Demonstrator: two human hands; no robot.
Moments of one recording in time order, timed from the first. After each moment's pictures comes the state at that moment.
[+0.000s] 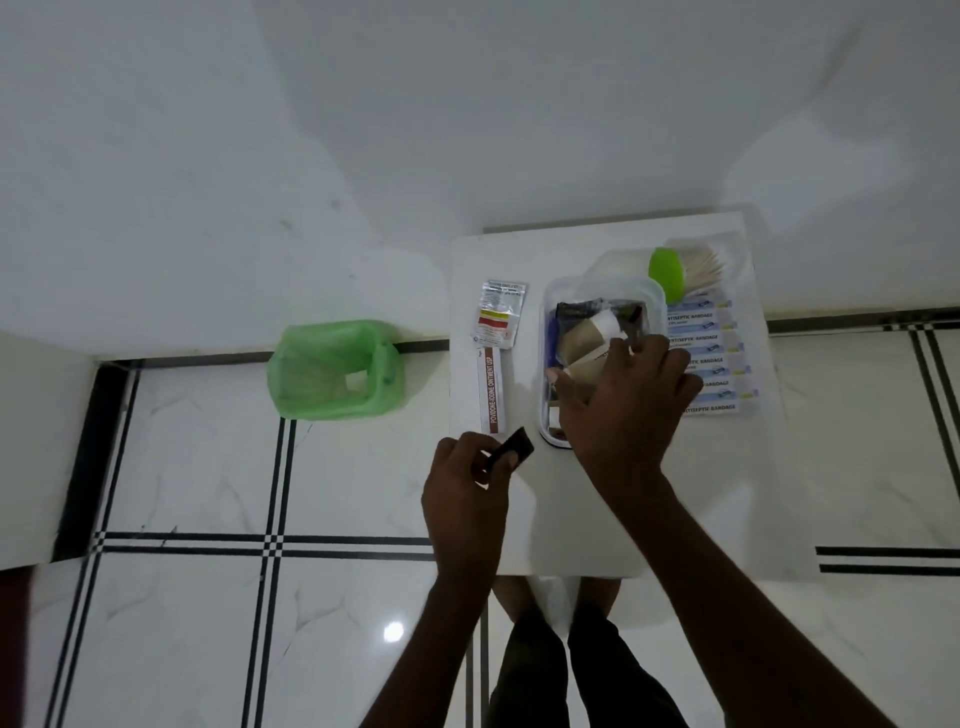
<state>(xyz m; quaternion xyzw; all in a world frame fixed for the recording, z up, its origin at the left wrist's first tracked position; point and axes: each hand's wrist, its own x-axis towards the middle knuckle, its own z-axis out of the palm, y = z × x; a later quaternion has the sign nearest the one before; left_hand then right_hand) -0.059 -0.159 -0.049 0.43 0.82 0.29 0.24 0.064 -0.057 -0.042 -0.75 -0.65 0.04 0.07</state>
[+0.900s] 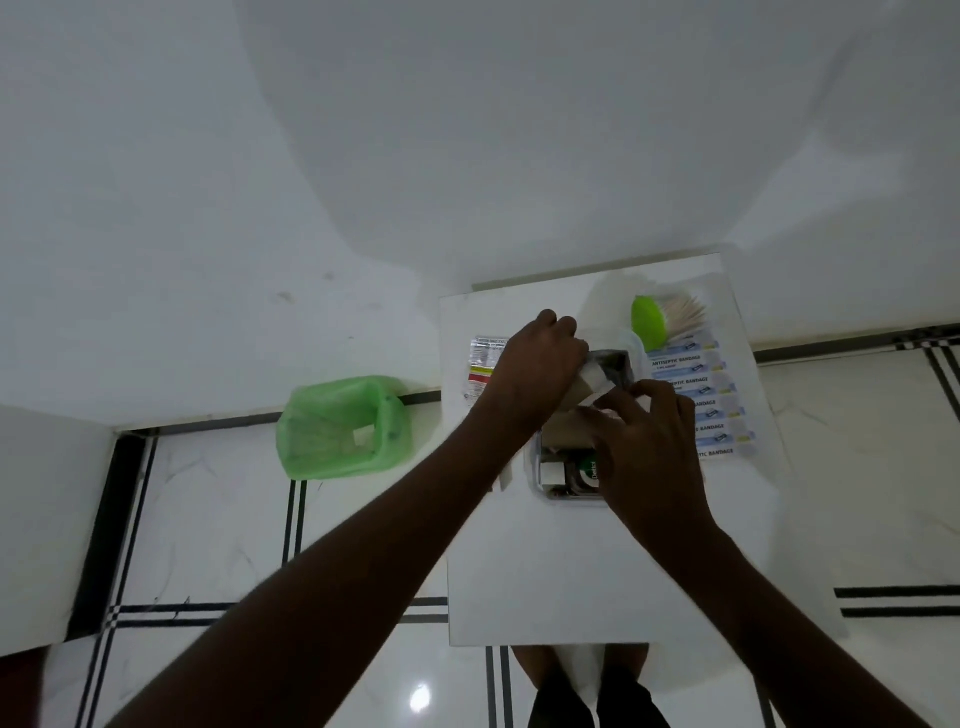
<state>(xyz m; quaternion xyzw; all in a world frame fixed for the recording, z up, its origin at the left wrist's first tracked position) -0.029 0.038 -0.024 0.85 0.52 0.00 0.03 0.110 -0.047 -0.045 -0.60 -0.79 0.09 0.13</state>
